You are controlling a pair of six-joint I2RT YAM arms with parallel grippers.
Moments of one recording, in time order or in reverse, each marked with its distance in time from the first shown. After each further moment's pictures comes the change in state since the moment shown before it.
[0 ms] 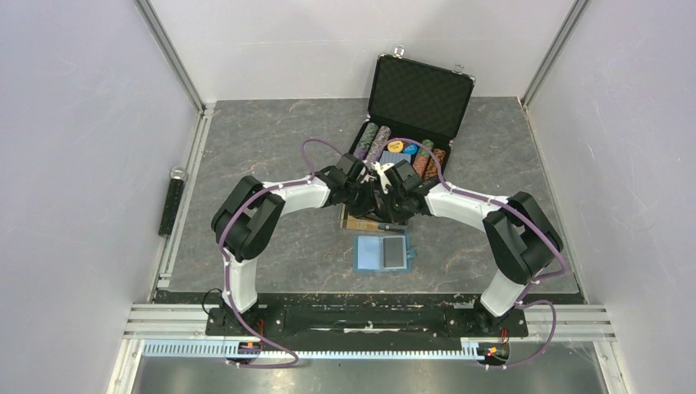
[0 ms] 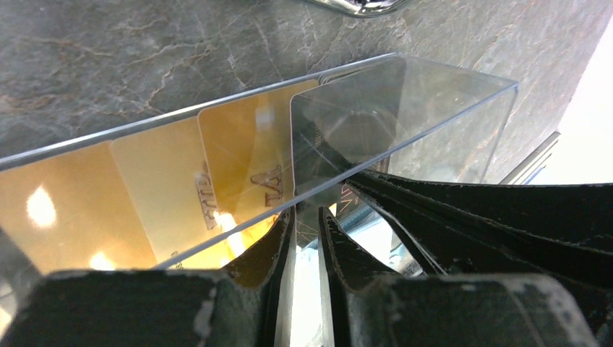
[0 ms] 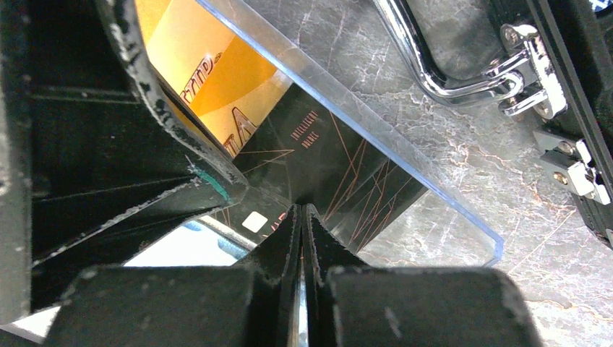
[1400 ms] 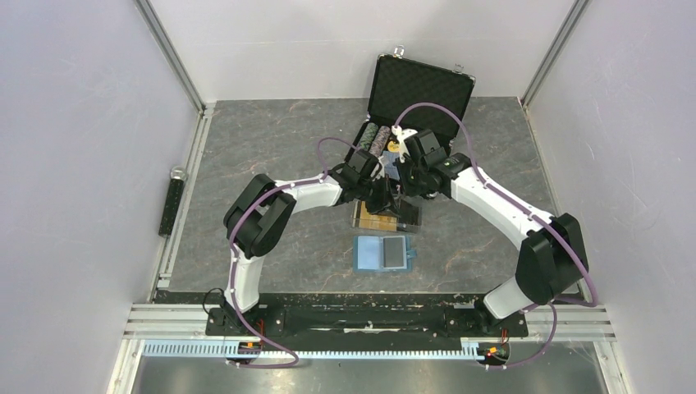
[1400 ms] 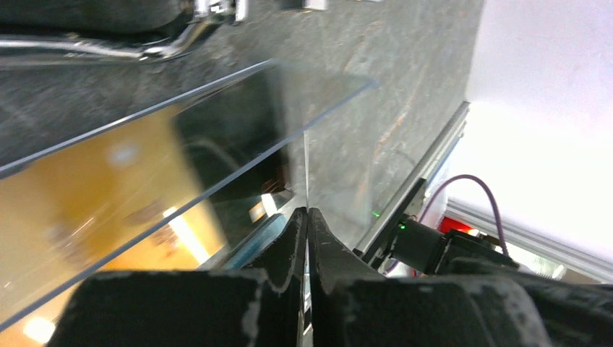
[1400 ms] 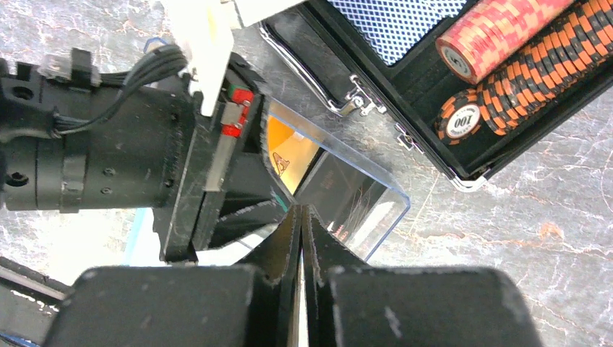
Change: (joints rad) left arm -0.050 0.079 0.094 0.137 0.129 -0.092; right arm -0.089 -0.174 0.201 -0.221 0.029 0.054
